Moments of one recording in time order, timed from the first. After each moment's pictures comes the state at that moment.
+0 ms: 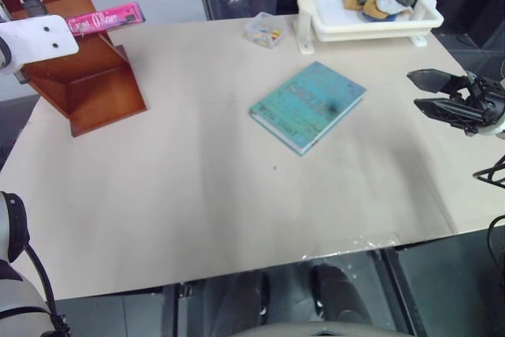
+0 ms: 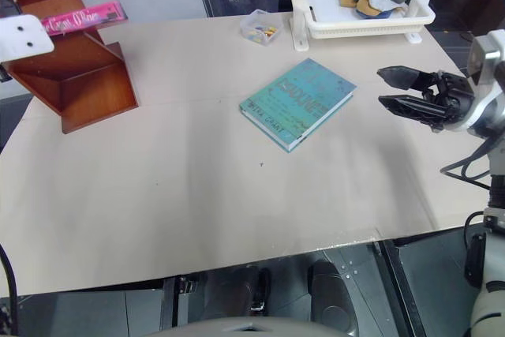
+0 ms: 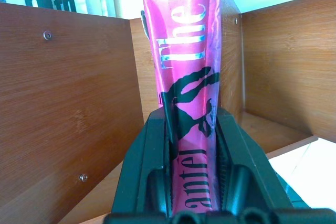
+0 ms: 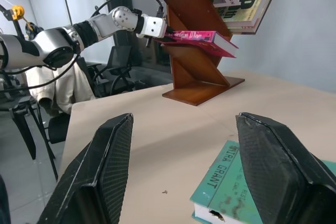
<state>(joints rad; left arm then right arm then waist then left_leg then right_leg) -1.15 1.21 -0.23 0.91 0.56 -0.19 -0.68 -0.69 -0.80 -0.25 0.31 0.79 0.48 1.54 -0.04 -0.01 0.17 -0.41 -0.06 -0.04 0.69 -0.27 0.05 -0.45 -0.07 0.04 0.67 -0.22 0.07</state>
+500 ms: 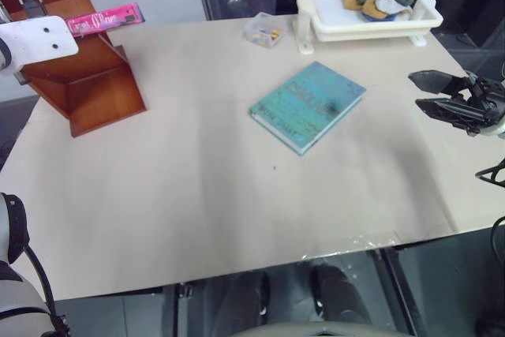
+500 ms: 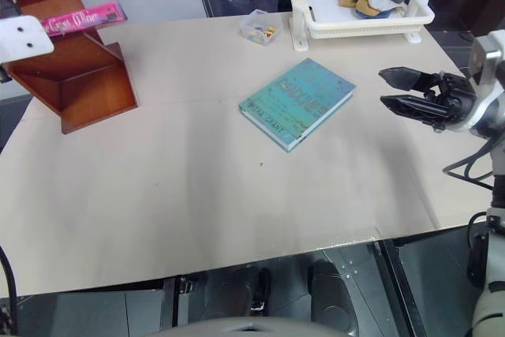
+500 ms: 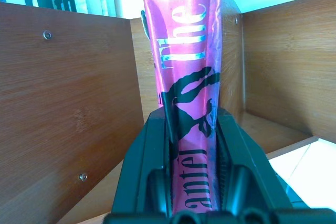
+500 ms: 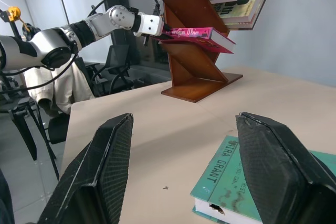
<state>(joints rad) -1.14 1.21 -0.23 0.90 0.55 -0.18 -0.68 -0.69 -0.82 -0.25 0.32 0.79 0.50 1.54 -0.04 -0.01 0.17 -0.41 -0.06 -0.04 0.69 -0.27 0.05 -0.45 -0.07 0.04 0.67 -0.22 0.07</state>
